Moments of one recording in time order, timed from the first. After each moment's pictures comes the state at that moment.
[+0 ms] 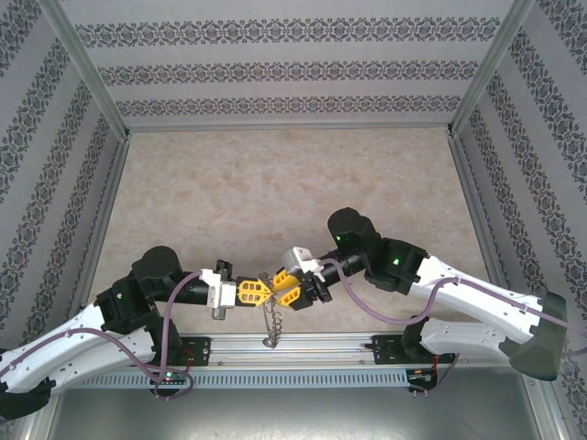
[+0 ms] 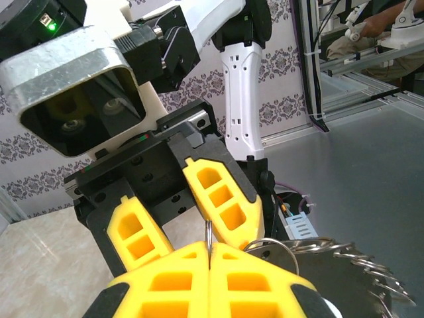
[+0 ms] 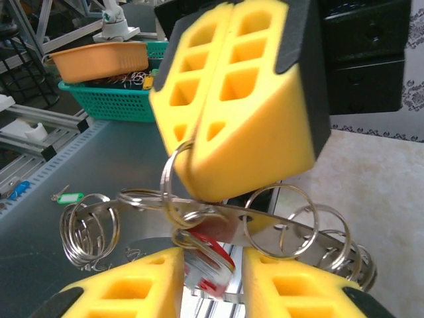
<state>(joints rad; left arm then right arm) -0.99 0.57 0.70 -0.23 0.58 0.36 1.01 1.05 0.92 -0.30 -0.91 -0.28</state>
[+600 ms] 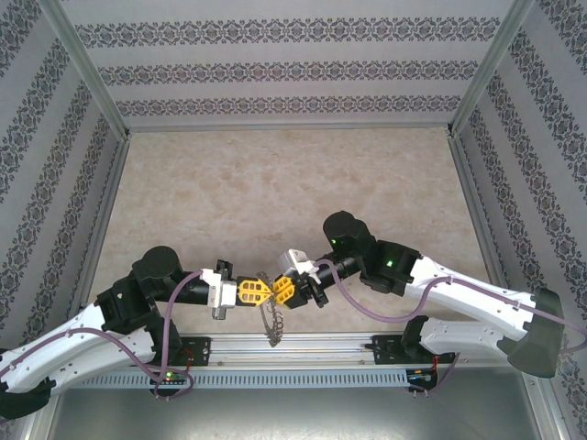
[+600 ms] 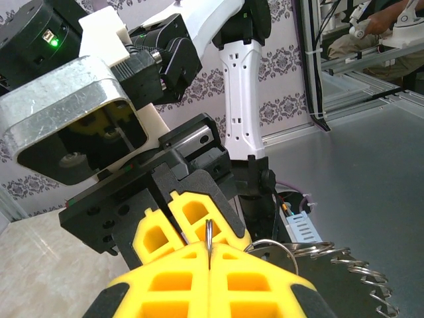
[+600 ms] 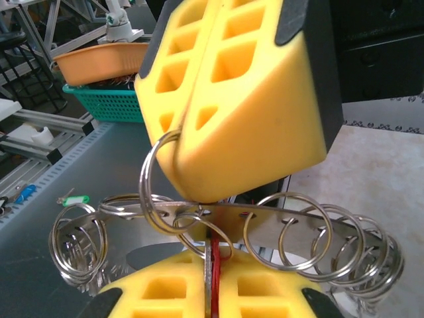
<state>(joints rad) -0.99 0.56 0.70 -0.23 0.57 0.36 1.02 1.08 0.90 -0.24 -0.90 -0.24</state>
